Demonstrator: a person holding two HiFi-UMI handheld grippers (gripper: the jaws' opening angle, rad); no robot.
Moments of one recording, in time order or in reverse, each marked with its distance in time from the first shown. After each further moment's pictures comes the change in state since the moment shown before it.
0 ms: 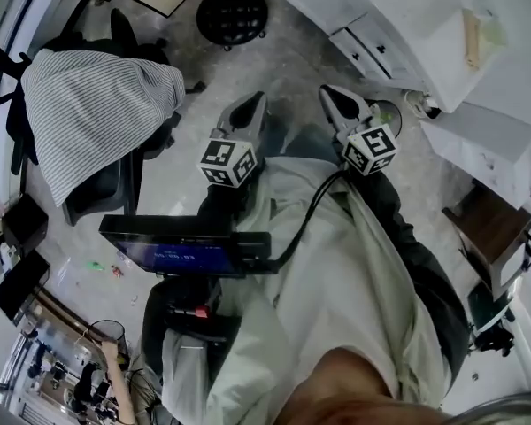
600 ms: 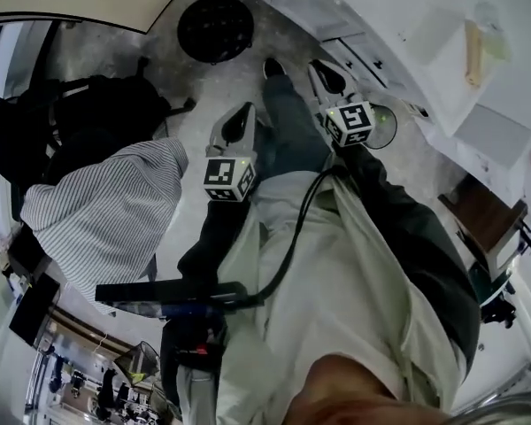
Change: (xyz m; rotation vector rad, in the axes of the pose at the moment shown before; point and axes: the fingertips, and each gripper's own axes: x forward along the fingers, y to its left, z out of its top) left arm 0.081 0.075 0.021 0.052 0.052 0.064; right arm 0.135 -0.126 -0.003 -0.108 0.028 -0.196
